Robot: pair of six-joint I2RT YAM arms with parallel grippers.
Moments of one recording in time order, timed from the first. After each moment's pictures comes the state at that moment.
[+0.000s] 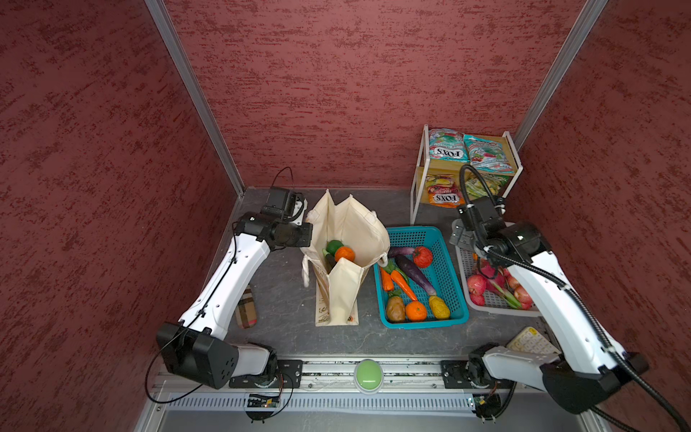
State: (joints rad) left arm -0.26 1.36 1.42 -1.05 0.10 -0.16; right arm 0.30 1.19 1.43 -1.28 0.51 0.76
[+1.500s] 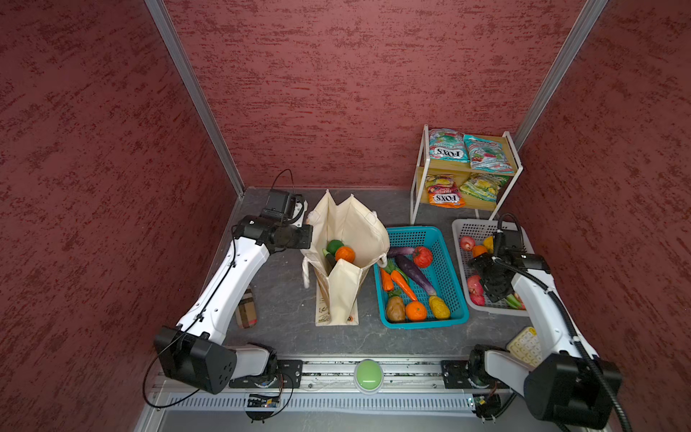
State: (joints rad) left arm -0.27 1.33 1.38 -1.02 0.10 -0.16; right arm -0.16 1.14 0.93 -1.00 0.01 1.01
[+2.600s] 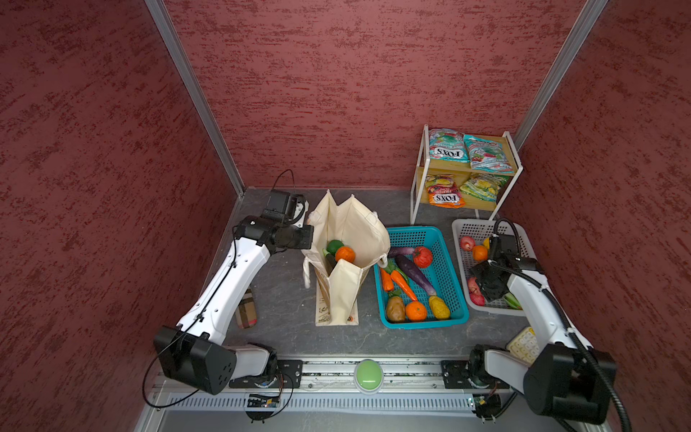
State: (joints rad) left arm -0.28 1.33 1.37 -1.02 0.10 -0.16; right arm -0.16 1.14 0.86 -0.94 0.05 1.01
